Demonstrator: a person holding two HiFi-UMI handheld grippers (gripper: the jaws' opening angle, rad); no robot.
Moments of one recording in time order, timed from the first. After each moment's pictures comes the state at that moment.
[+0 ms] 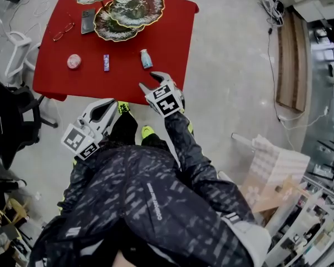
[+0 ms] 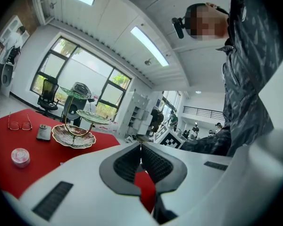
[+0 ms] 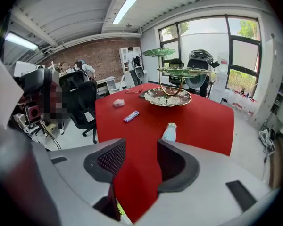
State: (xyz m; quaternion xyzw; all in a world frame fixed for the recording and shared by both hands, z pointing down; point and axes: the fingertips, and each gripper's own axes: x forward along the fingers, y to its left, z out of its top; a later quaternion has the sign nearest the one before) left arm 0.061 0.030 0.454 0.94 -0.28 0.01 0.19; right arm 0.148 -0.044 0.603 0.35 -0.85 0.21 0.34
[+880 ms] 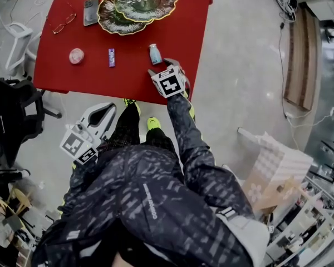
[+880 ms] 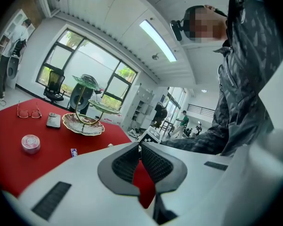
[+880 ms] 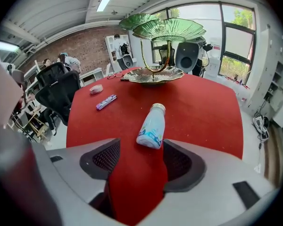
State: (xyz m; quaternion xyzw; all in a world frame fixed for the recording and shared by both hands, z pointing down) left arm 0.029 0.026 0.491 0.93 -0.29 0.04 0.23; right arm 0.161 -0.101 0.697 0.38 -0.80 0.27 0.38
